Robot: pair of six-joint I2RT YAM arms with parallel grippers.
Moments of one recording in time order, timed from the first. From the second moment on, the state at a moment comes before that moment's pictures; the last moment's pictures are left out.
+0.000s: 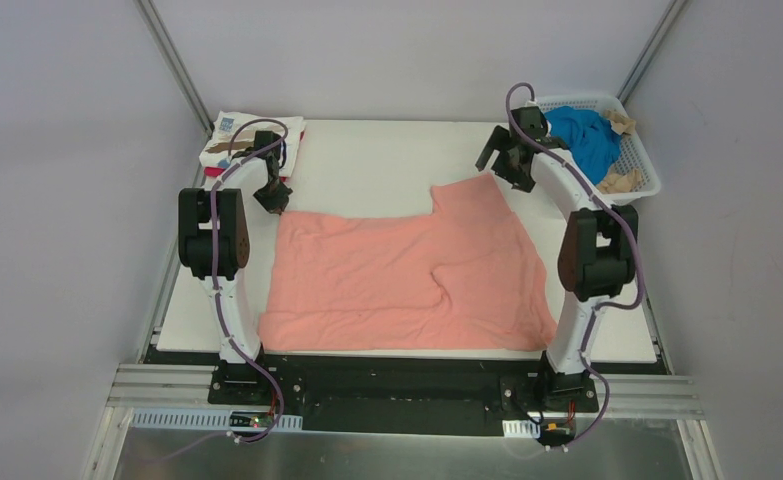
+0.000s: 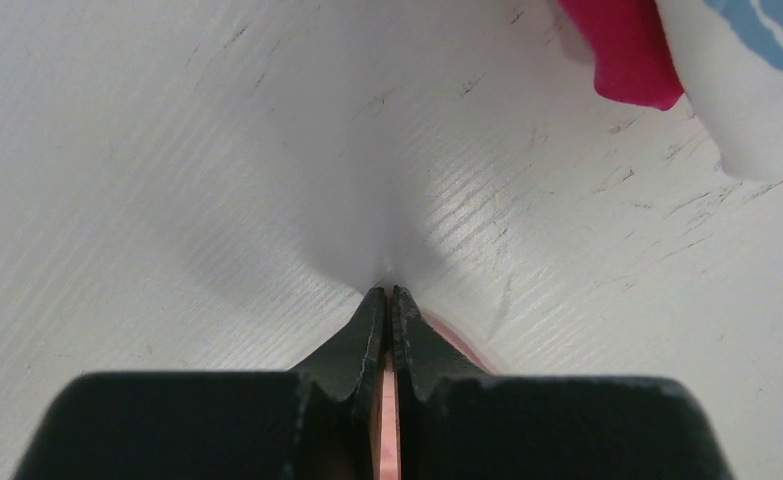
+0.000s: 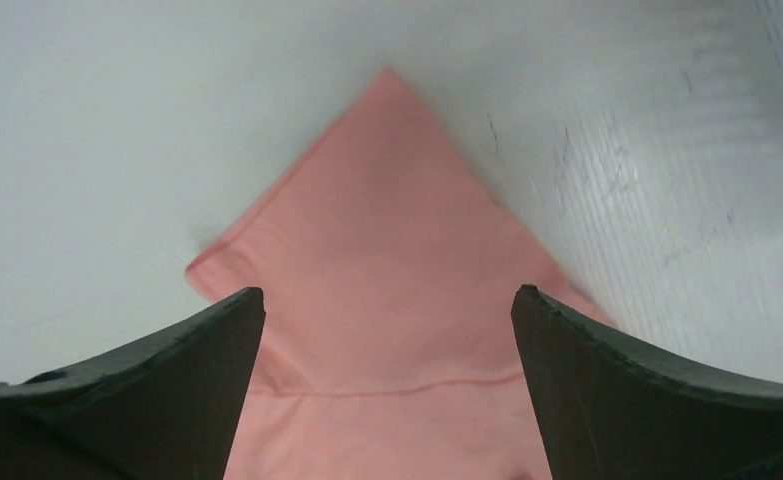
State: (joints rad) left arm -0.01 2.07 1.52 -0.65 -0.27 -0.76; right arm 0.18 1.92 1.61 -0.60 0.11 0.58
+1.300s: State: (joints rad) left arm -0.01 2.06 1.50 -0.63 -0.26 -0.75; right arm 0.16 2.54 2.30 -0.79 0.10 0.43
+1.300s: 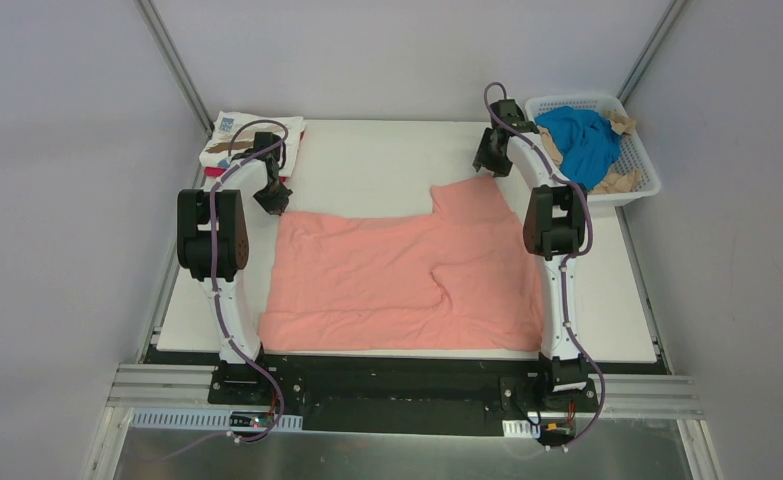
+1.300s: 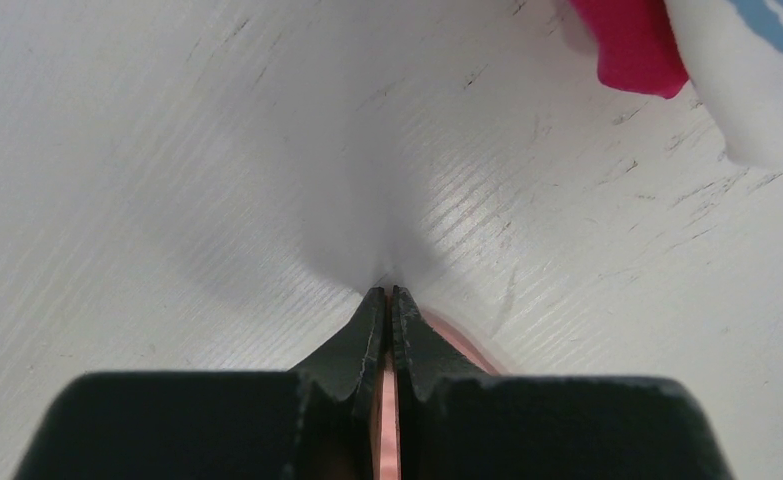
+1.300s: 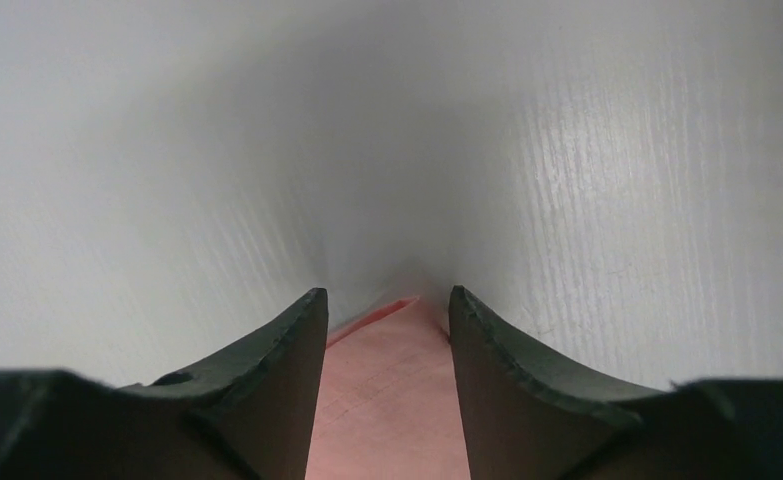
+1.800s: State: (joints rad) left arm -0.01 2.05 1.49 -0.63 -0.26 -0.75; right arm 0.21 2.50 2.24 -0.83 0.22 0.41
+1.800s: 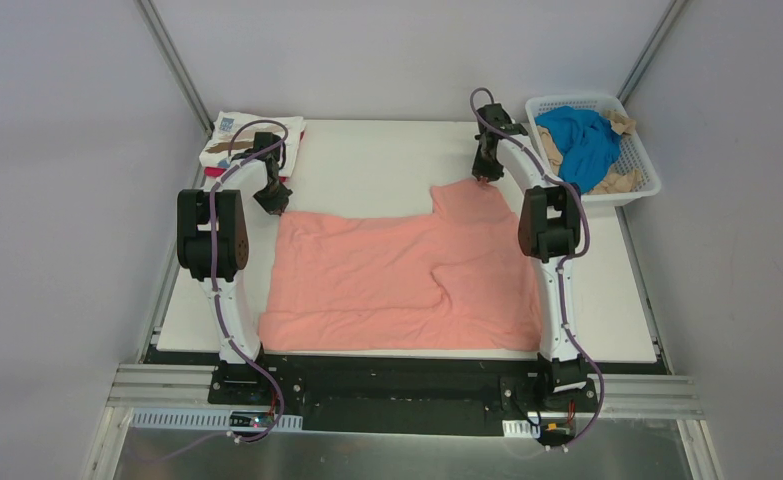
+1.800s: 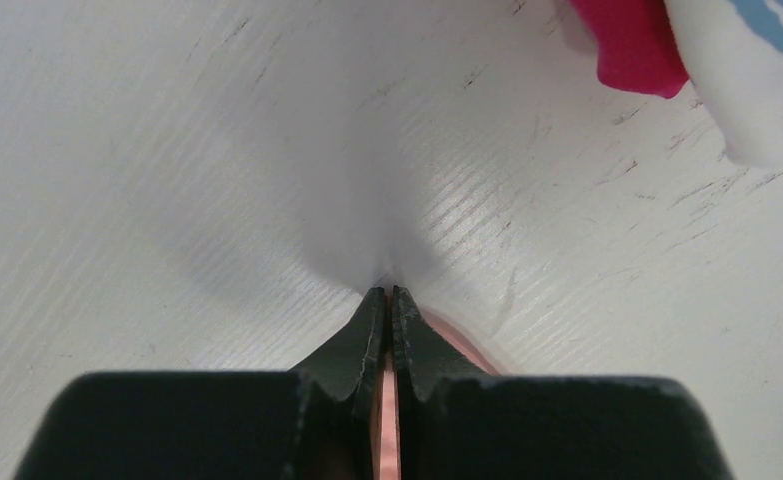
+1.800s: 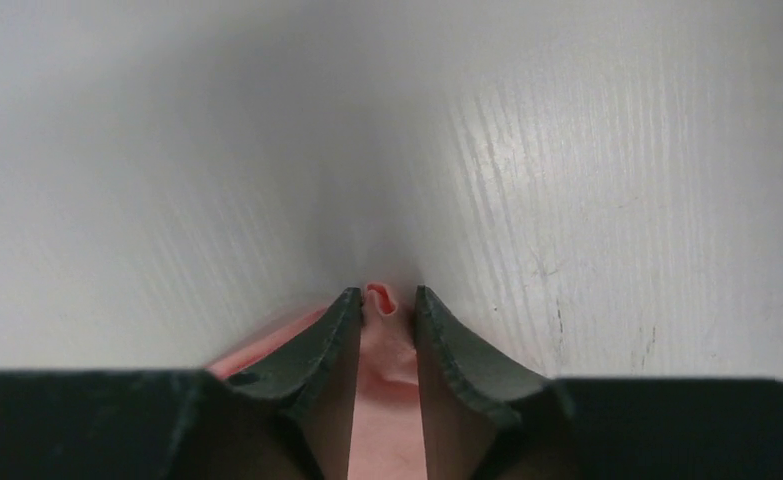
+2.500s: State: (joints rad) left arm -0.01 2.04 1.48 -0.64 -0.26 -0.75; right arm 0.21 2.42 2.17 -0.68 0.39 0.32
